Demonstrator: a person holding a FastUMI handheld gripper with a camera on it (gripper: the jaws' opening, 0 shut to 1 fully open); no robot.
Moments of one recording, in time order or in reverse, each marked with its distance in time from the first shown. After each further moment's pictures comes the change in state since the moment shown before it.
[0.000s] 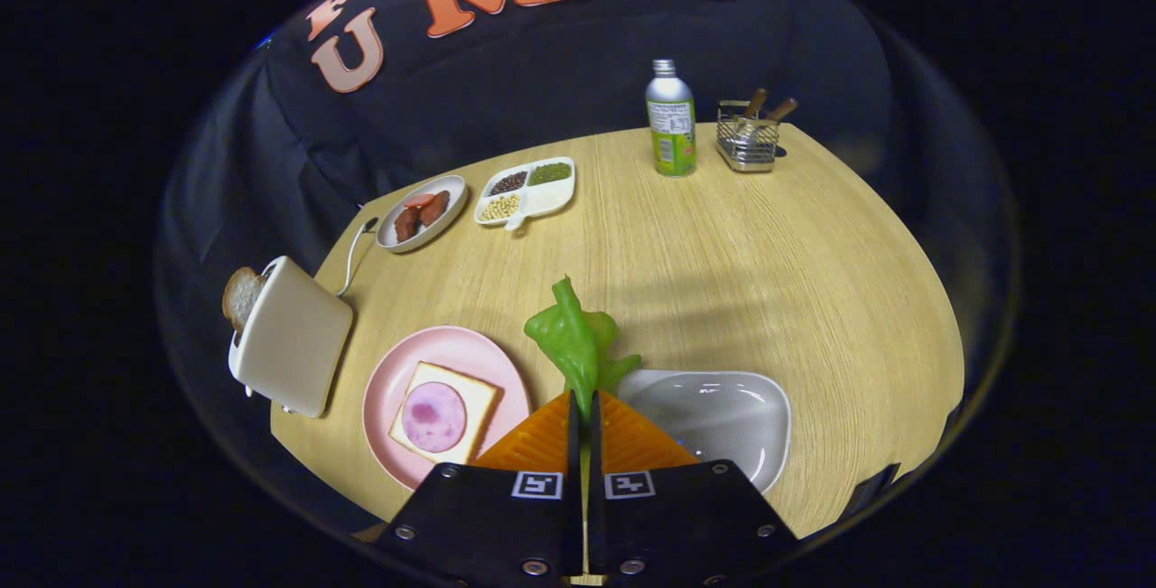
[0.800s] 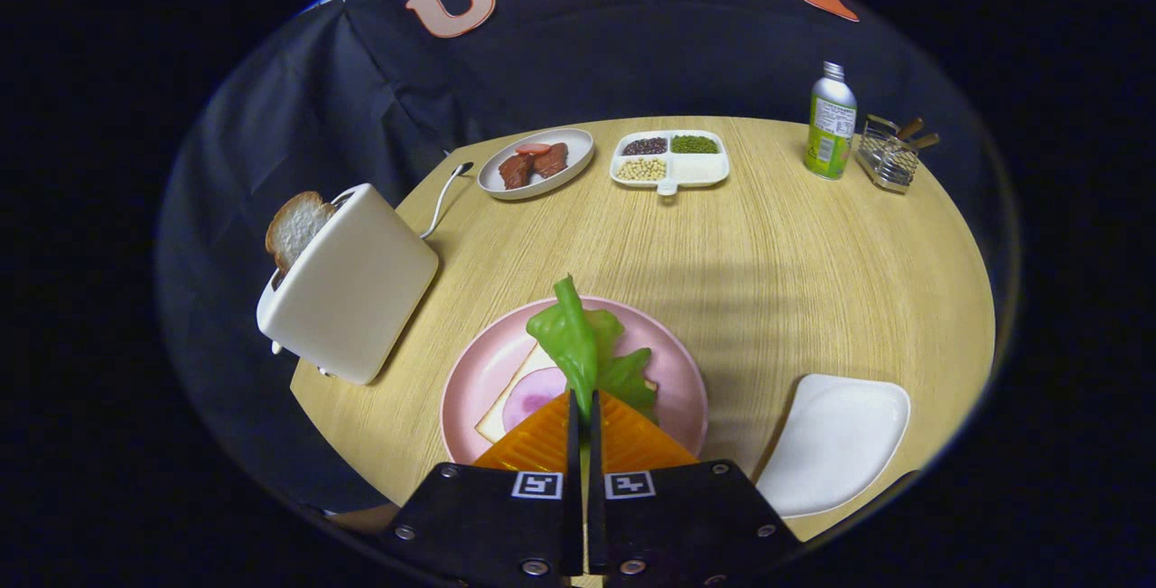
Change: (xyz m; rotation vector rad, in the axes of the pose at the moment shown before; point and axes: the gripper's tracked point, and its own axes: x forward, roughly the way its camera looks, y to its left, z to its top) arm 0.037 0.101 -0.033 -0.179 0.100 0.163
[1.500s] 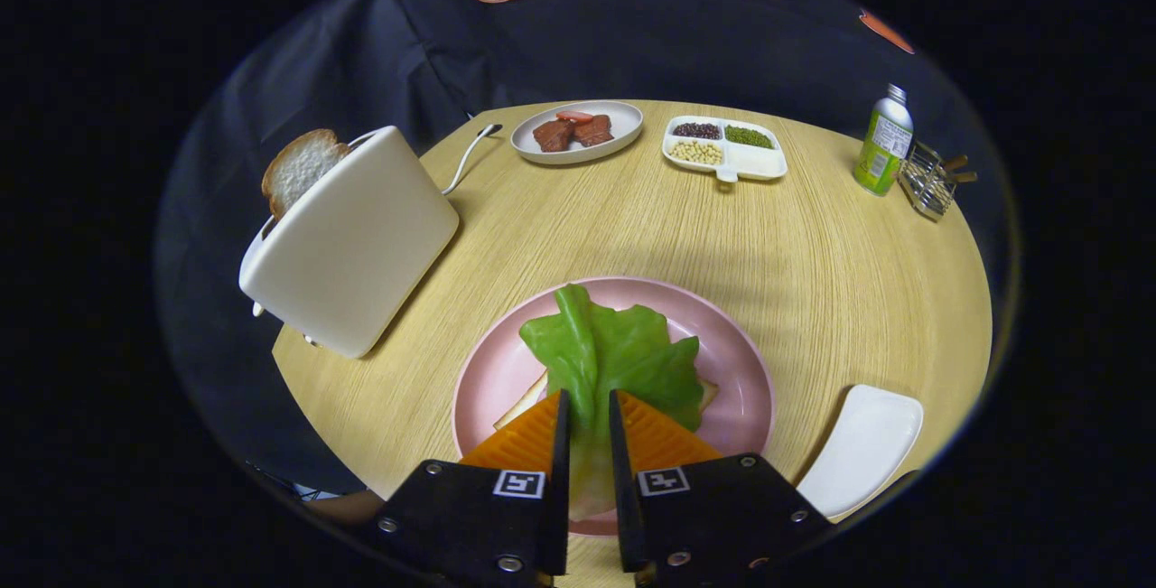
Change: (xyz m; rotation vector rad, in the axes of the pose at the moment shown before) arm 0.023 0.034 -0.006 -0.099 0.040 0.019
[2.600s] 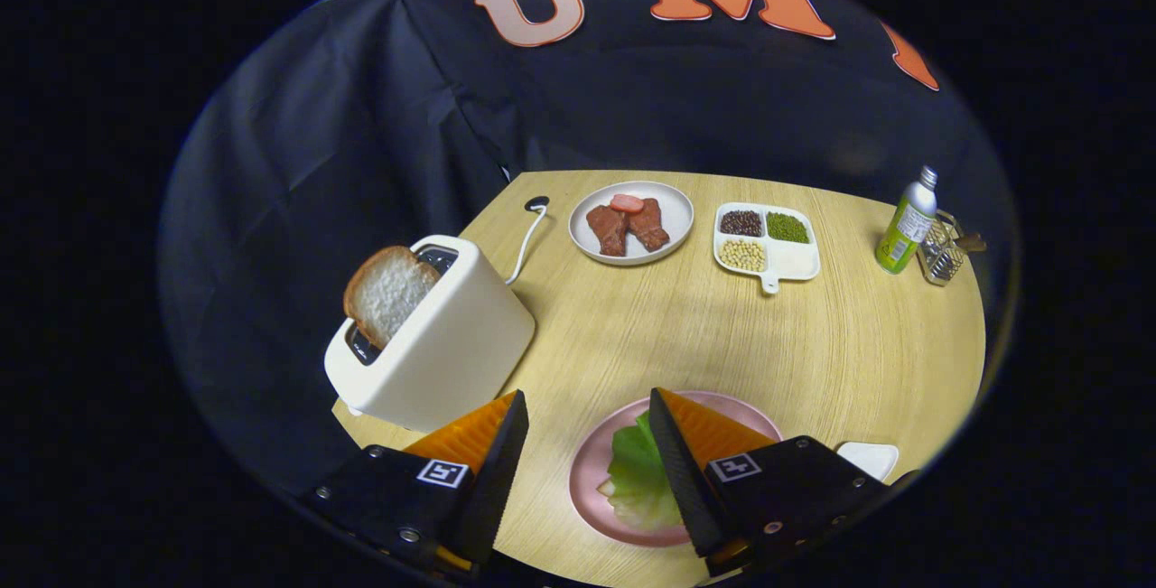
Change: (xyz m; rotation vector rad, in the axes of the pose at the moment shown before) arm -0.049 0.078 0.121 0.011 -0.115 0.077
